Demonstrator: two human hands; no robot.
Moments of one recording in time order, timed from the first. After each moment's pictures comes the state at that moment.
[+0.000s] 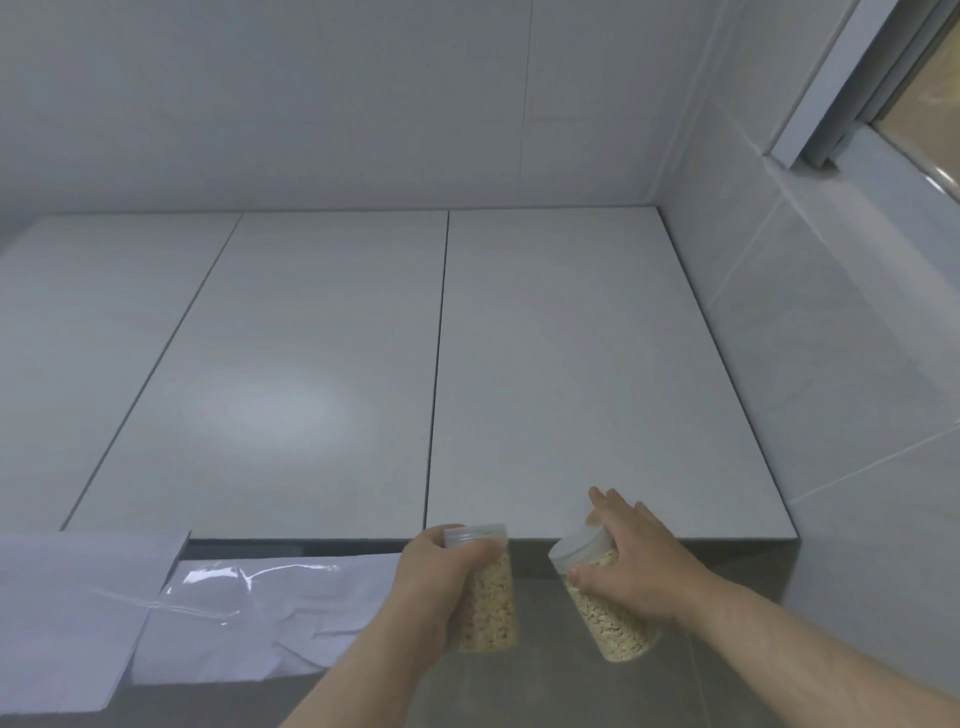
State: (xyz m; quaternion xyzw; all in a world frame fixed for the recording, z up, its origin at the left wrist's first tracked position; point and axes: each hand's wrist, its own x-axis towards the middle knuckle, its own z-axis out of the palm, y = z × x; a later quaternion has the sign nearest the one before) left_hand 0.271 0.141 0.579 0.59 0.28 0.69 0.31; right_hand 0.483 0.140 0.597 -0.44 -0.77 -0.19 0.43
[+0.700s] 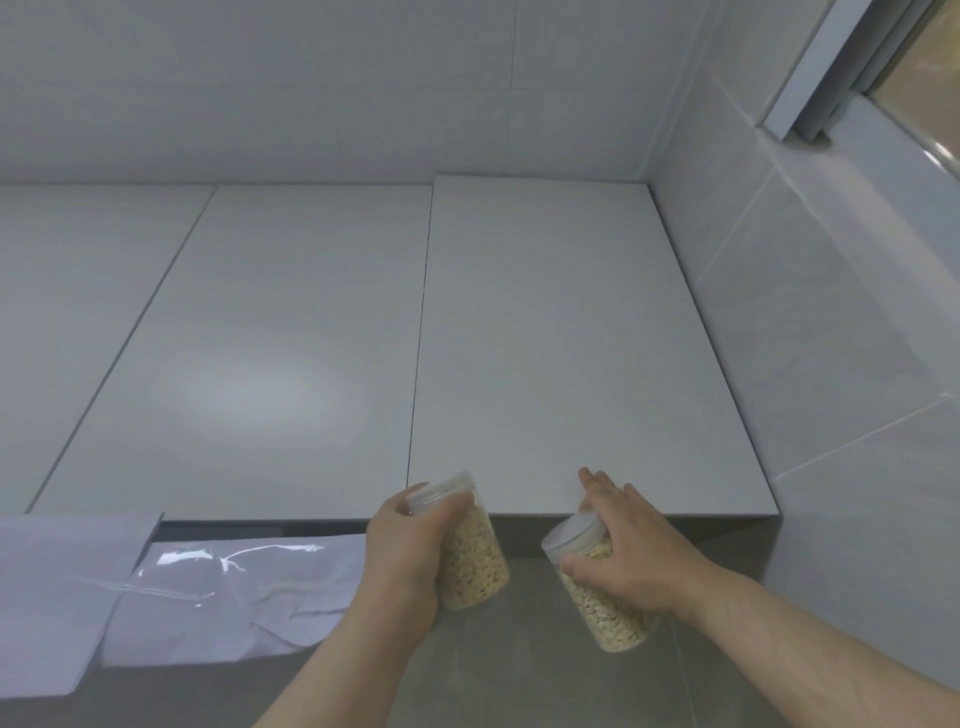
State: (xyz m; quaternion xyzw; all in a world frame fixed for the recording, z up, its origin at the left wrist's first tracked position) left_hand 0.275 0.134 0.582 0.52 0.15 0.78 0.31; right_hand 0.493 0.144 0.590 -0.42 -0.78 -0.22 0.41
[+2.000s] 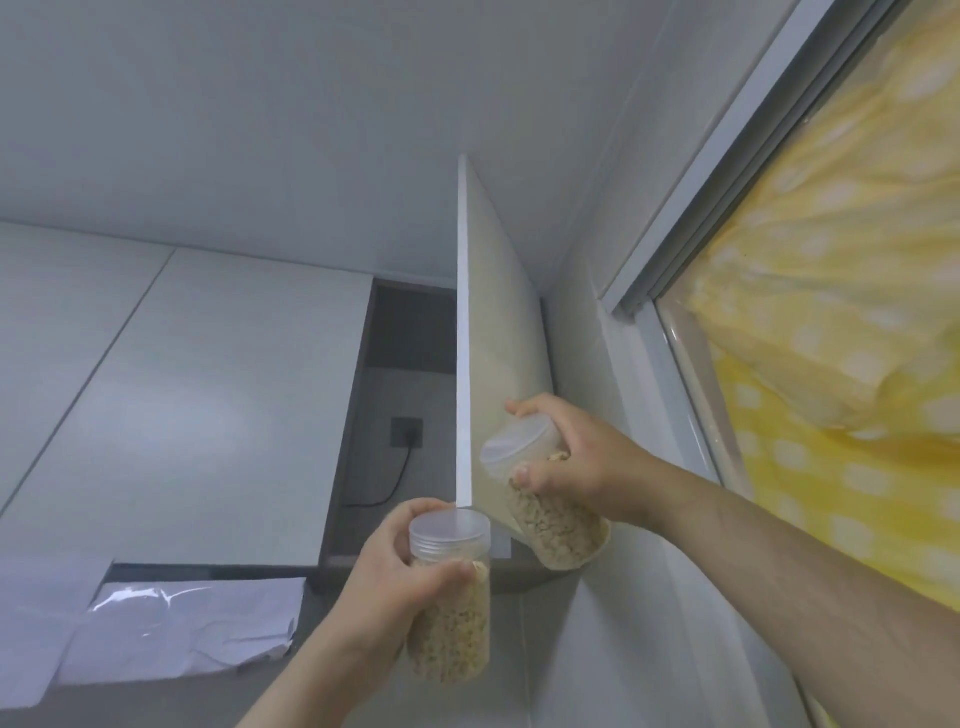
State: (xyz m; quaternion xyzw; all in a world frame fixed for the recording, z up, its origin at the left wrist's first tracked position) left_hand 0.342 -0.088 0.561 0.73 0.10 0.63 0.24; right_hand 0.543 -0.164 0.646 -0.33 -0.81 -0.13 0.46
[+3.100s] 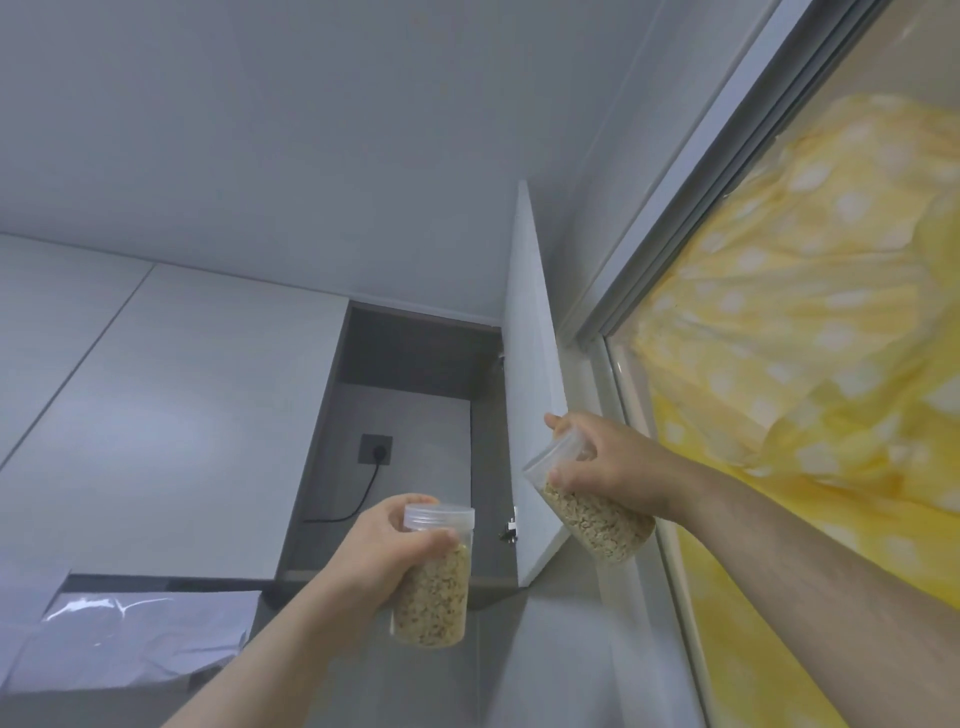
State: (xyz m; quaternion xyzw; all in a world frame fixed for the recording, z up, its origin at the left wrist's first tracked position) left_hand 0.378 -0.134 0.588 0.74 0.18 0.60 0.23; right_hand 0.615 -0.222 0.654 -0.43 -0.77 -0.16 0.44
